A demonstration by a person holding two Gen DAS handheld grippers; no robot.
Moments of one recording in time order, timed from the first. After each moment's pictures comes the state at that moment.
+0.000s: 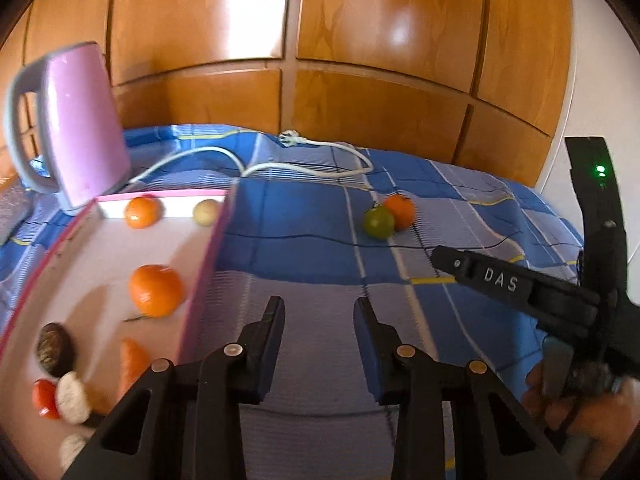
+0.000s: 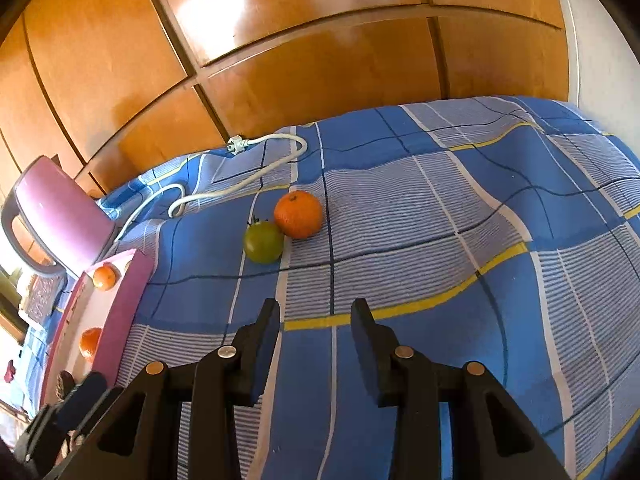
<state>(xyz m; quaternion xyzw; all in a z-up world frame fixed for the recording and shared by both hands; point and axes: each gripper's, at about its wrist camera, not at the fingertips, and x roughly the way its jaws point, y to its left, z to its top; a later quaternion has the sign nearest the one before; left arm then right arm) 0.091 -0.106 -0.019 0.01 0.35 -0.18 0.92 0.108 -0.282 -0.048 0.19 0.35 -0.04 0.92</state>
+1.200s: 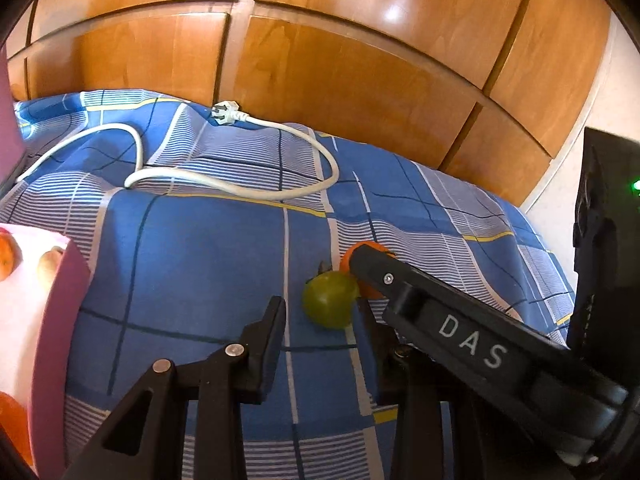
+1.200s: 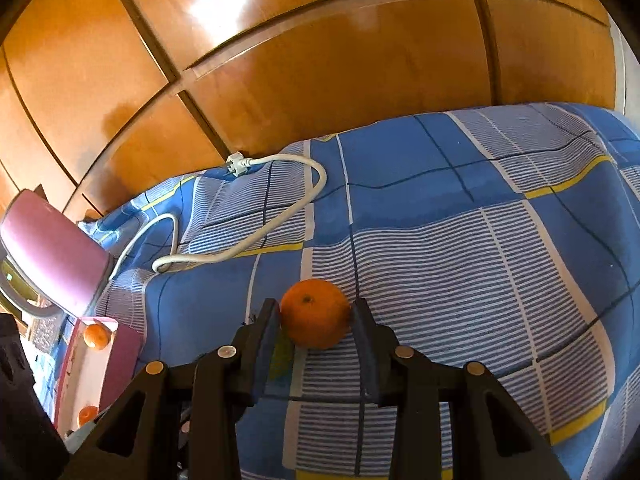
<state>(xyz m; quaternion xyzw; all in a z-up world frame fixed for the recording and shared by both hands) 0.211 -0.177 -0.040 -0.05 0.41 -0.24 0.88 0.207 -0.303 -0.053 0.22 0.36 0.00 0.91</state>
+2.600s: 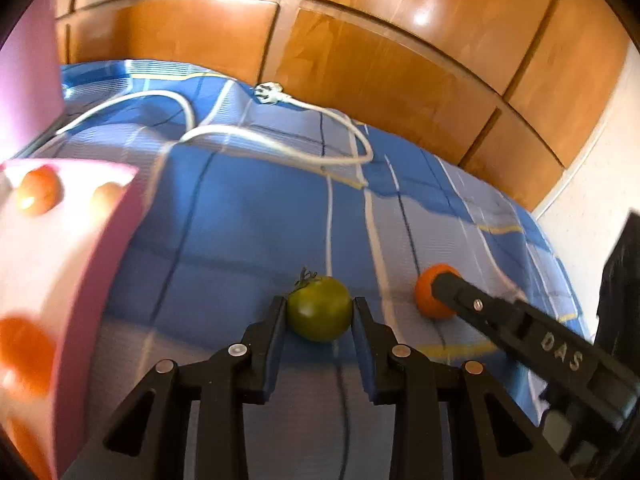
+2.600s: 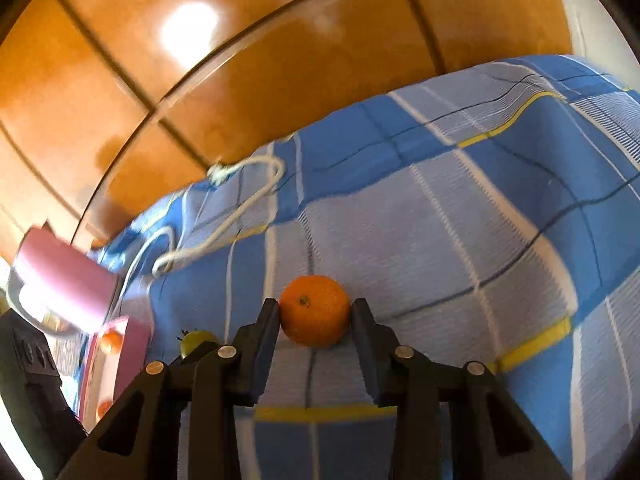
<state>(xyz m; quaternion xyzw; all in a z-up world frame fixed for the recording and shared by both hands) 0.175 -0.137 -0.044 -0.07 0.43 -0.20 0.88 0.151 -0.320 -0.061 0.27 0.36 -0.01 0.89</state>
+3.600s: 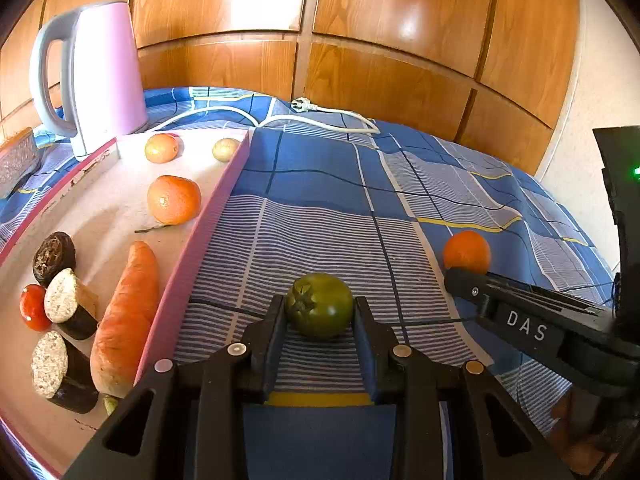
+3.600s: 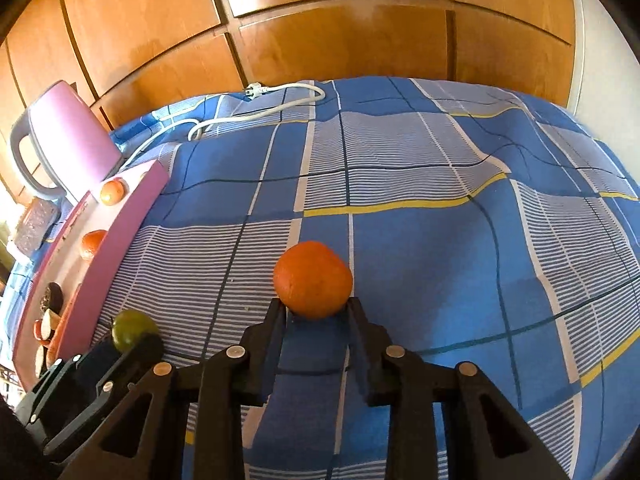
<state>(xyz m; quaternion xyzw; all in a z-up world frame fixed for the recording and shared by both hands) 0.049 -0.080 -0.049 -0.01 0.38 -0.17 0.91 0.058 -0.239 -0.063 0.12 0.40 -0.05 0.91</state>
